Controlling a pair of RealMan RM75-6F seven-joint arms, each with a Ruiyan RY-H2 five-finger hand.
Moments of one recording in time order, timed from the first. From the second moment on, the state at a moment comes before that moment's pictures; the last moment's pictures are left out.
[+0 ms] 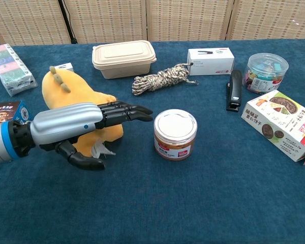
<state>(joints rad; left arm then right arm) -0.77 -1.76 0.25 -0.89 1.90 1.37 -0.54 0.13 -1.19 0.14 -1.47 -1.23 1.32 -0.13</state>
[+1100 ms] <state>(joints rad) -0.82 -1.81 0.10 -0.63 1.73 1.19 -0.57 0.13 -1.20 0.14 -1.47 -1.21 1.30 -0.14</state>
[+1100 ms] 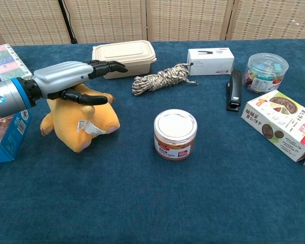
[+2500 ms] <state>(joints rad) -0.77 -1.73 0.25 -0.94 1.92 1.40 -0.53 0.13 -1.20 0.13 -1.48 -1.22 1.31 -0.14</state>
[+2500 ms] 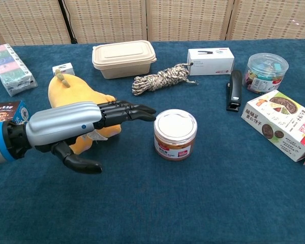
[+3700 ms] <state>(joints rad) -0.28 -1.15 0.13 -1.60 1.41 1.60 0.11 0.10 -1.13 0.10 -1.59 -1.39 1.44 -0.08</state>
